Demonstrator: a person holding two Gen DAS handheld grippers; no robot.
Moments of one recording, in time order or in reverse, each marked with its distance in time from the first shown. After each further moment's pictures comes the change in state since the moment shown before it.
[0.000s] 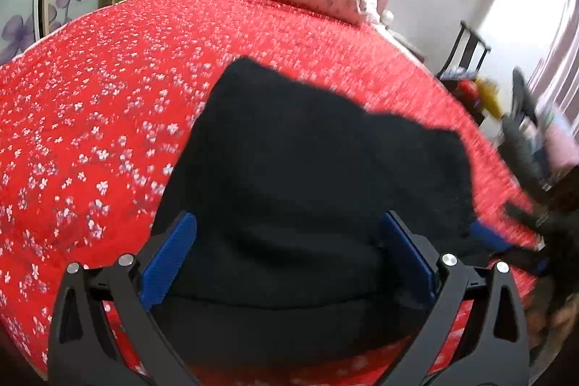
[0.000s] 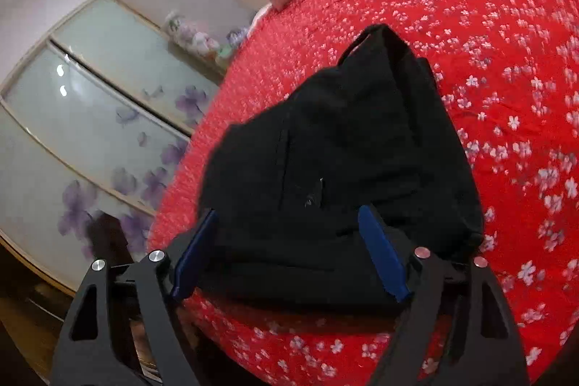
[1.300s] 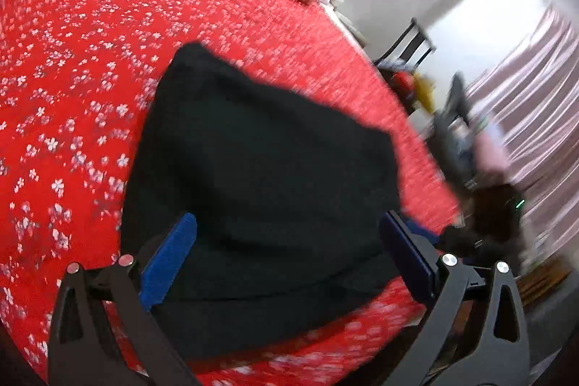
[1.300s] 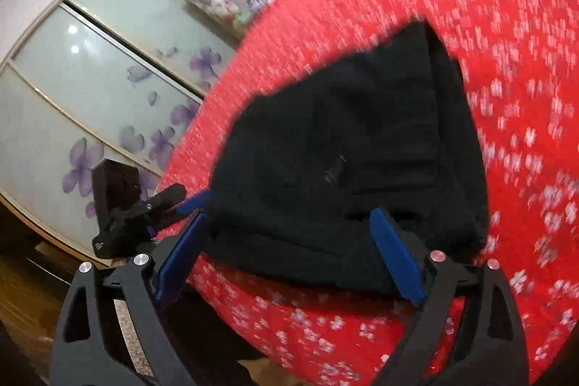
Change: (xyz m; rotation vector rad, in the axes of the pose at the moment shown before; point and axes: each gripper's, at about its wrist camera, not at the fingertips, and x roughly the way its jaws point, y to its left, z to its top) left arm 0.010 0.025 0.025 -0.079 0.139 -0.338; right arm 0.012 0.014 0.007 -0.116 0.165 0.010
